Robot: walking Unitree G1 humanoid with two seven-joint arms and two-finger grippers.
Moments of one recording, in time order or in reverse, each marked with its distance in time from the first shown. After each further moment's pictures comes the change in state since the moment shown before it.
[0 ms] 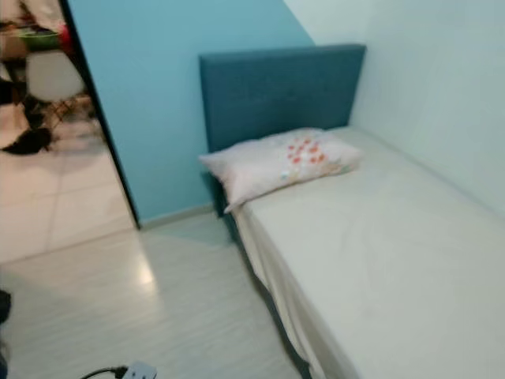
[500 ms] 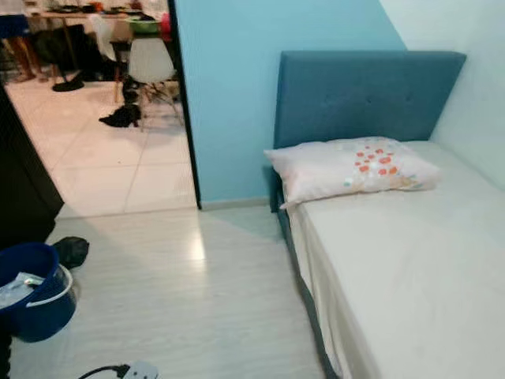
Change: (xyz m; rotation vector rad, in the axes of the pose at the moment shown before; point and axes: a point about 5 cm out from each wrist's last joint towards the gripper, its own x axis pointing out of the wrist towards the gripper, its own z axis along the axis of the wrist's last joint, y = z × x) left arm 0.000 0.004 -0.001 0.078 0.018 -0.011; right arm 0.000 0.009 0.013 -0.034 -0.028 0.018
